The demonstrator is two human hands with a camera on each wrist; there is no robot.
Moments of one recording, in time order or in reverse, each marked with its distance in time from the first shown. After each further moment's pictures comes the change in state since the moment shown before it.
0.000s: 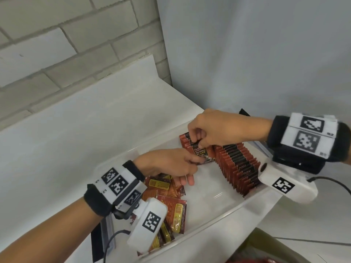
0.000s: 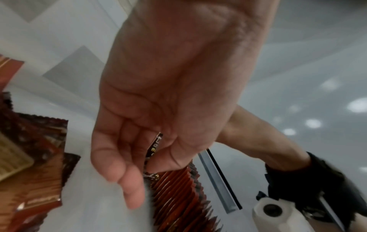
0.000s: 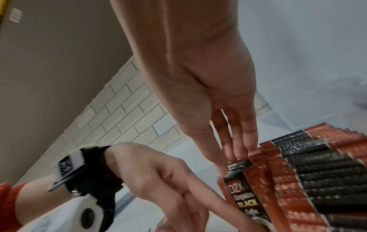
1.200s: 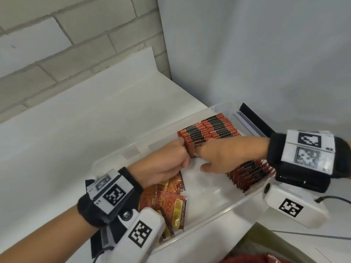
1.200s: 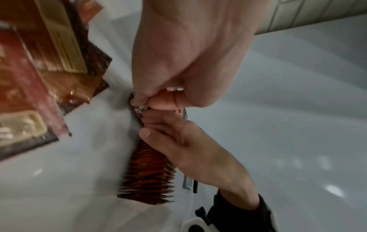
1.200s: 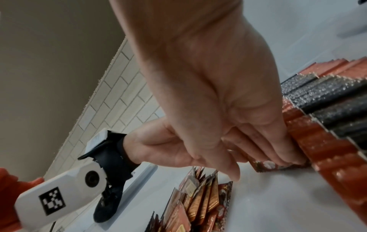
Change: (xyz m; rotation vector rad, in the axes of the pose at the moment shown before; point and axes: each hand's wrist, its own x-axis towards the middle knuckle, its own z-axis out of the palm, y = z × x) left_hand 0.000 -0.006 0.019 -0.793 0.283 0.047; right_hand -0.010 -0.013 0.040 -0.276 -0.412 0.068
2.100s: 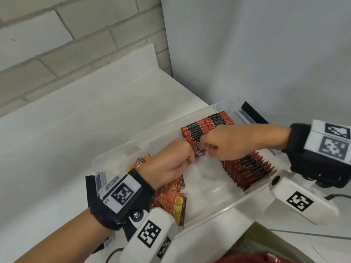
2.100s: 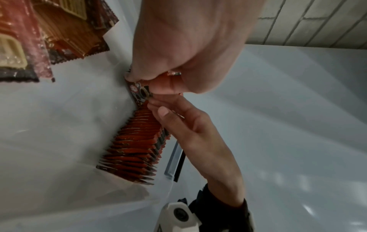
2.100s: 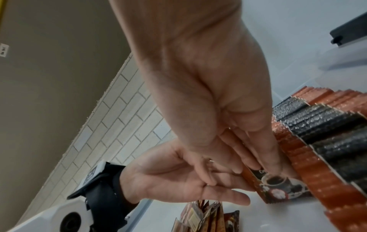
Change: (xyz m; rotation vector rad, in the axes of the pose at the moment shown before) left_hand 0.005 0.000 0.014 -0.257 0.147 -0.043; right_hand -0.015 0.013 -0.013 0.191 0.091 0.004
